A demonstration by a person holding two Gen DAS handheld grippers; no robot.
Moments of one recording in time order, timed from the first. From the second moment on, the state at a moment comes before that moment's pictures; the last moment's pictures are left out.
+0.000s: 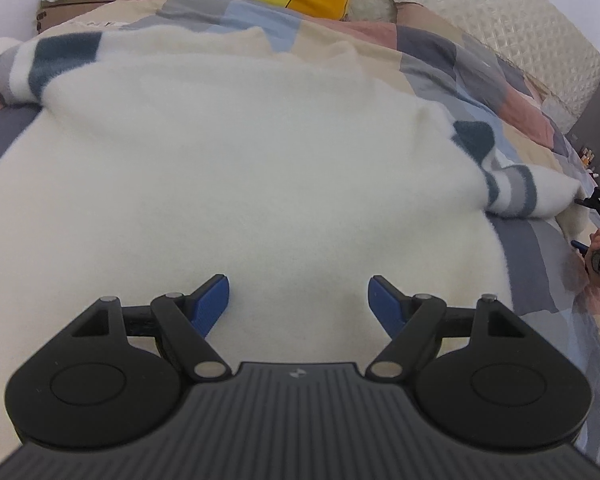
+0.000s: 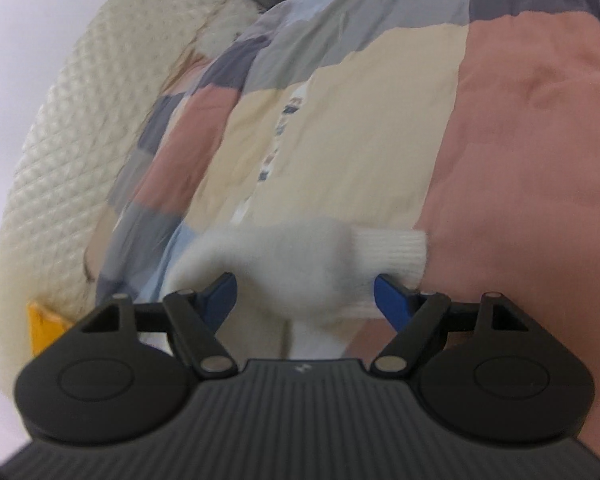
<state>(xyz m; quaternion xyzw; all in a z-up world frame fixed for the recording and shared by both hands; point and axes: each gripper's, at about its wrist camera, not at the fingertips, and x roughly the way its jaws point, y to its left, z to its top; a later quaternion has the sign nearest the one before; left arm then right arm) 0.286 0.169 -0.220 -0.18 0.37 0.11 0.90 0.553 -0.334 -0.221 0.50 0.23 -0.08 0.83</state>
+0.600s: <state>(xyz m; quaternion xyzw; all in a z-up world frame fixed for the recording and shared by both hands) 0.285 0.170 -0.220 -0.18 0.37 0.11 0.91 0.570 -0.360 -0.106 0.33 0.18 -0.03 0.93</state>
